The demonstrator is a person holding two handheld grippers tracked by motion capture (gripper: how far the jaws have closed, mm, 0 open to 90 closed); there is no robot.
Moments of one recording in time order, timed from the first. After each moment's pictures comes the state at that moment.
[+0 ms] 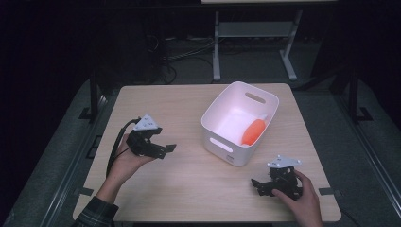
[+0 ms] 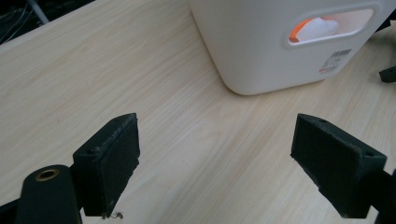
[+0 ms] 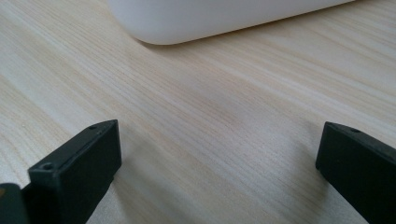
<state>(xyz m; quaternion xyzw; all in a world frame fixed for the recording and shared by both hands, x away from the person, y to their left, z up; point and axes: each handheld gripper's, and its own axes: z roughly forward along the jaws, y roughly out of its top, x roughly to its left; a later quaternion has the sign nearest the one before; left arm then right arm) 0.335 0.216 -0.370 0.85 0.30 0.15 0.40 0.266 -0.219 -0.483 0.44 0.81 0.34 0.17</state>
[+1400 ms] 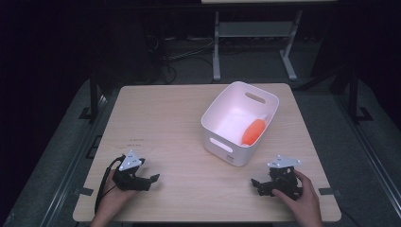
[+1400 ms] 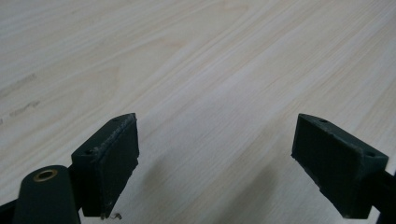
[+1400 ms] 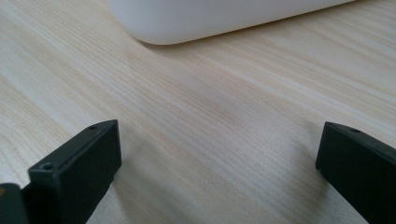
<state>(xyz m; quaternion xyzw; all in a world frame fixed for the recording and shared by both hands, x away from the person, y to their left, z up) 0.280 0.270 -0.466 0.84 0.35 0.17 0.37 0.266 -0.219 -0.483 0.44 0.81 0.34 0.17</state>
